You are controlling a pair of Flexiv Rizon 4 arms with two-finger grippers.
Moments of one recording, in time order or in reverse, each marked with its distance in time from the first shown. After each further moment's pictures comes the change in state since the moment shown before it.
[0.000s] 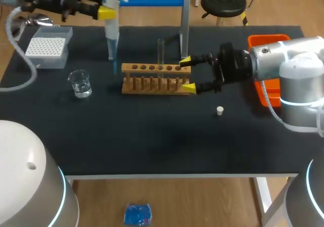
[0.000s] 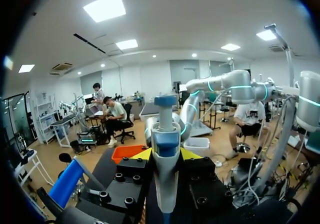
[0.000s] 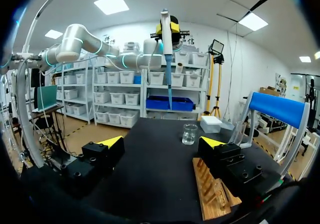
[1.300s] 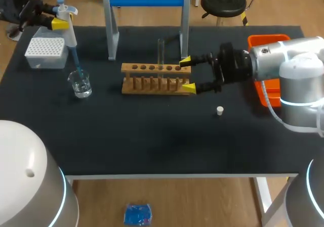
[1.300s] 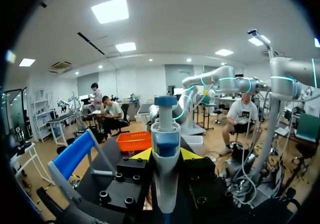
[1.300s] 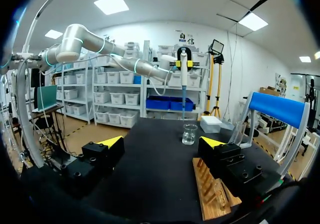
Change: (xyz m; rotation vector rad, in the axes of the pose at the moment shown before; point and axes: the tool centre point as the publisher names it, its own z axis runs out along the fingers) left arm -0.043 0.111 -0.113 0.052 0.054 -0.021; right arm 0.000 0.000 0.000 0.000 0.000 0.000
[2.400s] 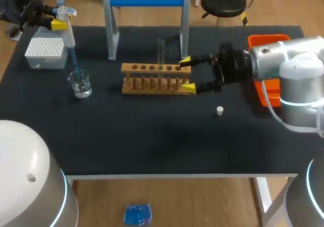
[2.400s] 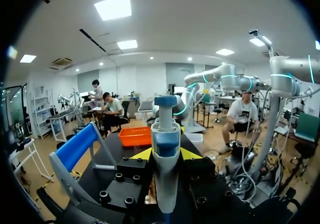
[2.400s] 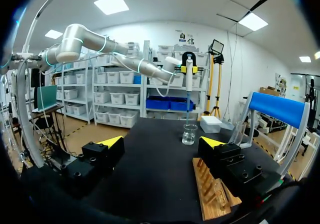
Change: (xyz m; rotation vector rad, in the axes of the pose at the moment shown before) left arm -0.021 0.023 -0.011 -0.016 0.004 -0.018; right arm 0.000 0.000 0.000 0.000 0.000 0.000
